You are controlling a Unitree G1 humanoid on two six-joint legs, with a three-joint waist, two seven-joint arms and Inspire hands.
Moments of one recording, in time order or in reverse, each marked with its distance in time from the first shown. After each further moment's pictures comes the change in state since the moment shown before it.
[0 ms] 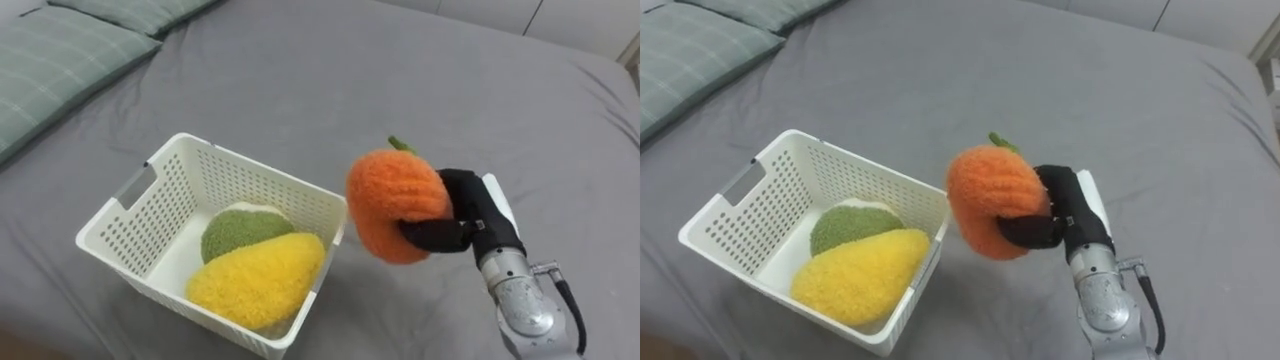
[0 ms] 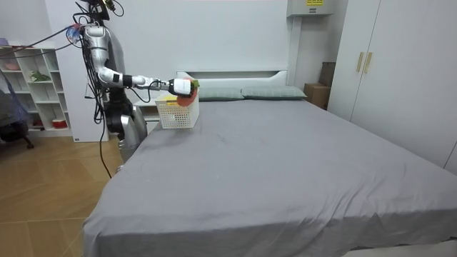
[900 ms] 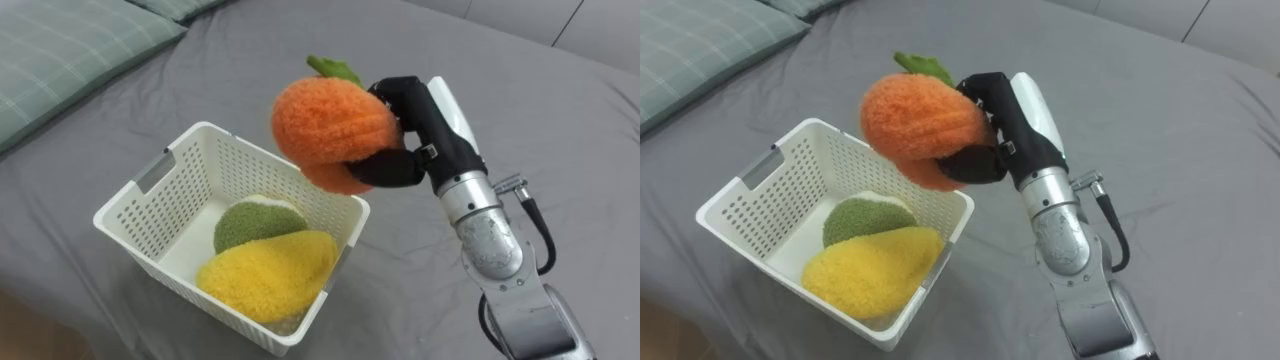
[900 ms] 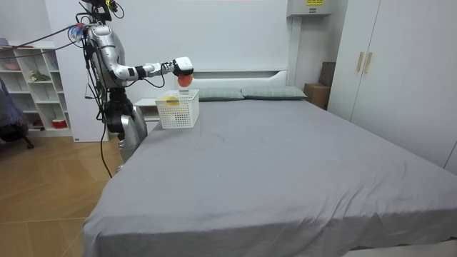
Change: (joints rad) left arm -0.040 0.005 -0.007 -0.016 0.003 0.014 0.006; right arm -0.173 -0.013 0.178 -0.223 -0.124 0.030 0.044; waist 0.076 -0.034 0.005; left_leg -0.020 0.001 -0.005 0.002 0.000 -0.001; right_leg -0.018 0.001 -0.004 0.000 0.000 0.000
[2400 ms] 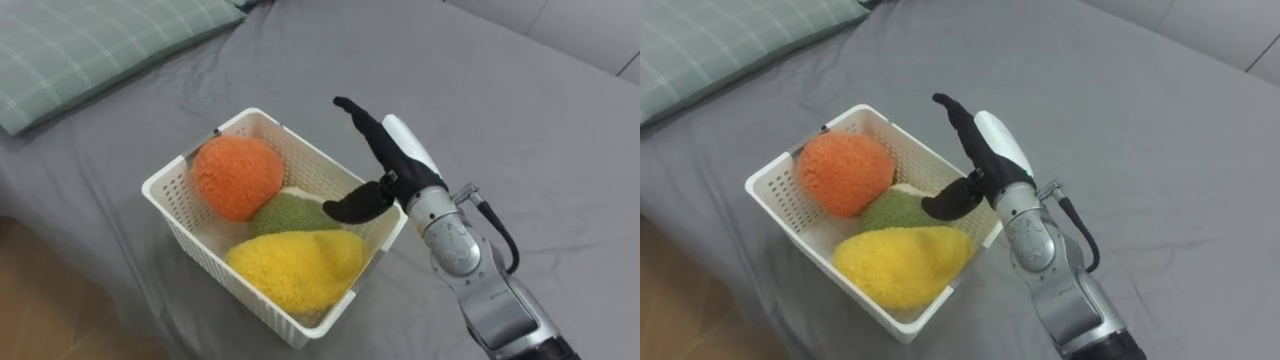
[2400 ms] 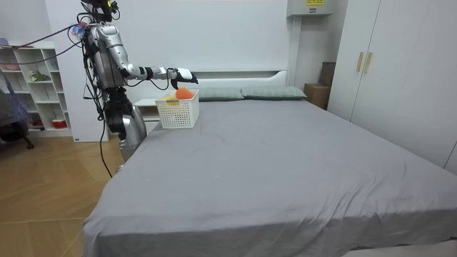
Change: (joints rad) left arm -0.005 0.023 -0.025 -0.015 0.057 0.069 0.024; right arm -0.087 -0.006 0.109 0.222 -0.037 0.075 -0.002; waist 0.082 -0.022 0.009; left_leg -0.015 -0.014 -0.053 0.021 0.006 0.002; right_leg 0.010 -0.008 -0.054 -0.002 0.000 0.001
